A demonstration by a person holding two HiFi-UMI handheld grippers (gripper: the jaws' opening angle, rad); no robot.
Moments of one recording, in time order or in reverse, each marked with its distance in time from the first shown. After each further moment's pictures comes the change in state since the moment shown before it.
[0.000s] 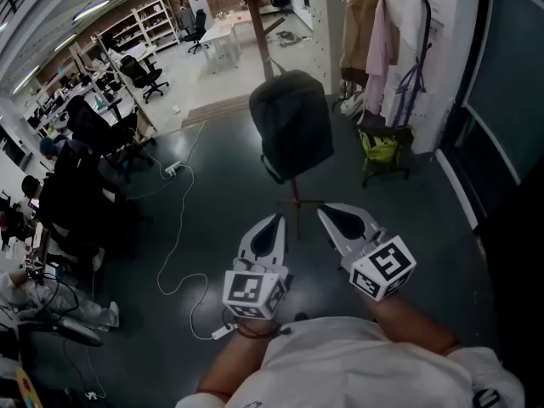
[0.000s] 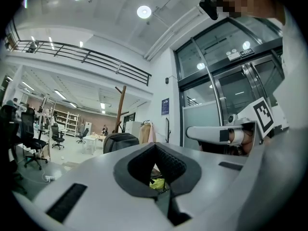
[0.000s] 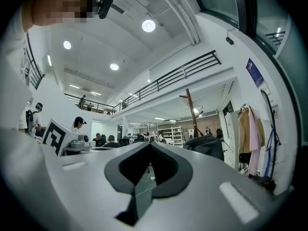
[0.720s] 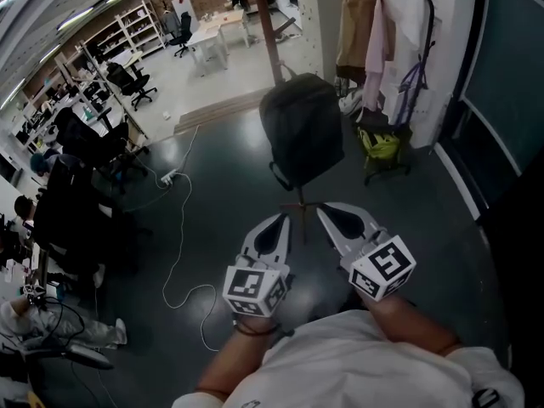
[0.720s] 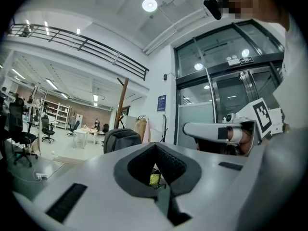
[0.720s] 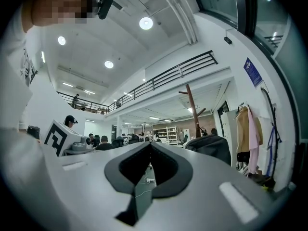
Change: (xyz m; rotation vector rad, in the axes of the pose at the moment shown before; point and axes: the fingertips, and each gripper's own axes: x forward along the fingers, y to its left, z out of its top) left arm 0.032 0.094 0.003 -0.032 0.066 -0.116; right arm 0.104 0.006 -0.005 0.003 0.000 -0.066
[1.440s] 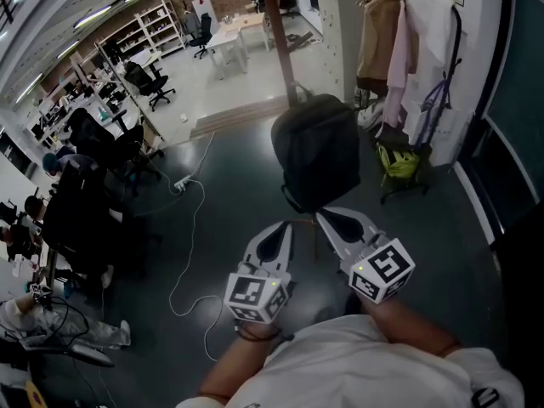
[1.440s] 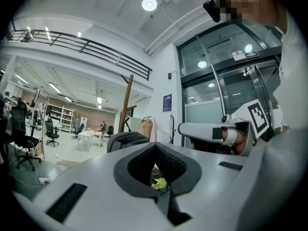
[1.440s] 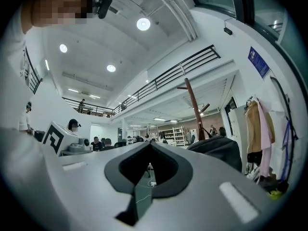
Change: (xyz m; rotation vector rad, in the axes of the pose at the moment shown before) left arm 0.085 0.054 0.007 0.016 -0.016 0.059; right arm 0.080 -0.080 -0.004 0.031 -0.018 0.087
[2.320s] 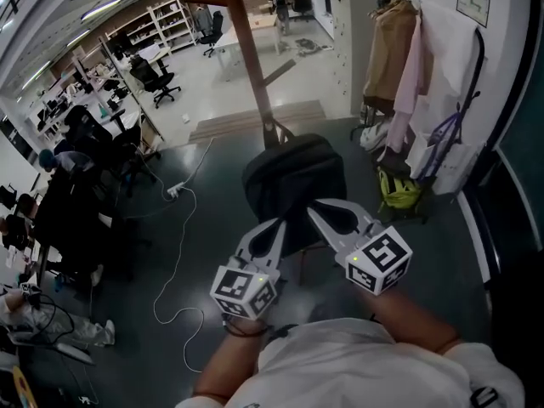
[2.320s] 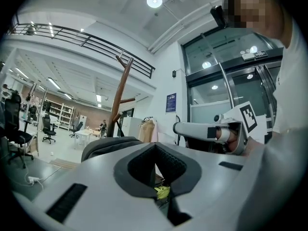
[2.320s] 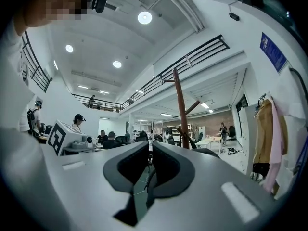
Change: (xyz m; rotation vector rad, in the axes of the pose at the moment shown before) left arm 0.210 0.020 0.016 -0.036 -0.021 0.001; right arm 0.071 -0.203 0.025 -0.051 0.072 0.127
